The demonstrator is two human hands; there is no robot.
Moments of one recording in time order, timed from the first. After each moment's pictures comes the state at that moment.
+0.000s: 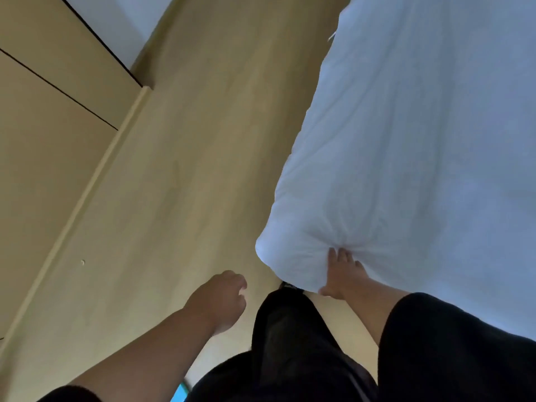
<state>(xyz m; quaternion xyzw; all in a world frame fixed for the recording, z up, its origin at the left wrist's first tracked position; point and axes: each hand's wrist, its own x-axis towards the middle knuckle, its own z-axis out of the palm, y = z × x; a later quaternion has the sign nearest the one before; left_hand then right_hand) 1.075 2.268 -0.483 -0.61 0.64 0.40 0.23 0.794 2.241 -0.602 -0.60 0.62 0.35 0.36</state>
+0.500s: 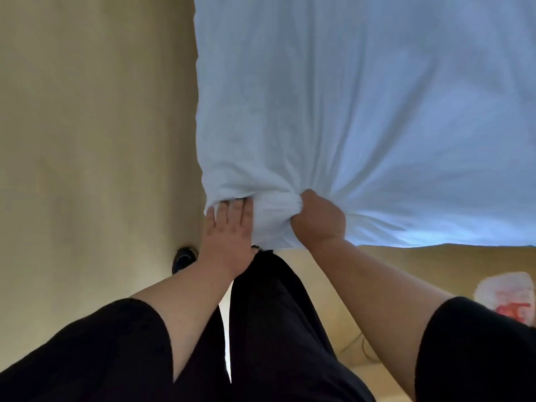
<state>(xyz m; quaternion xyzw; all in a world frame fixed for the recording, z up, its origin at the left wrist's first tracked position) 0.992 2.181 -0.649 -0.40 0.85 0.23 0.26 0.808 2.215 -0.609 -0.40 0.85 0.07 0.34</state>
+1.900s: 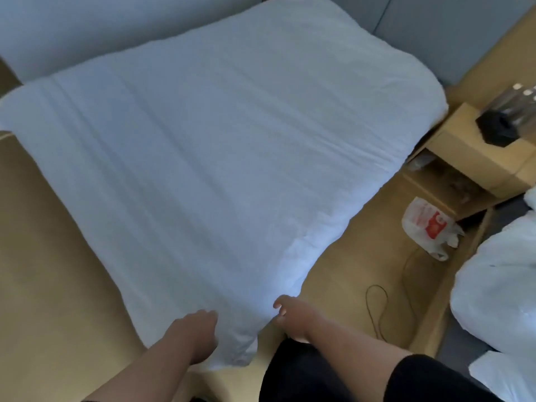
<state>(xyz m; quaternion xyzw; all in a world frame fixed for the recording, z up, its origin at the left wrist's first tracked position) 0.933 2.177 -0.447 -0.11 0.89 0.16 0.42 0.814 2.394 -0.439 -0.14 0.85 -0.09 0.50</state>
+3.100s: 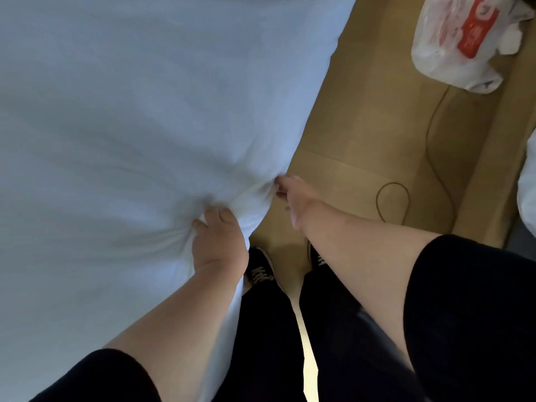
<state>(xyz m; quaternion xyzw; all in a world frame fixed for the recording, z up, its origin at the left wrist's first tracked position) 0.497 2.416 -0.668 -0.11 0.92 -0.09 0.38 0.432 2.554 -0.726 0.42 0.55 -0.63 0.36</state>
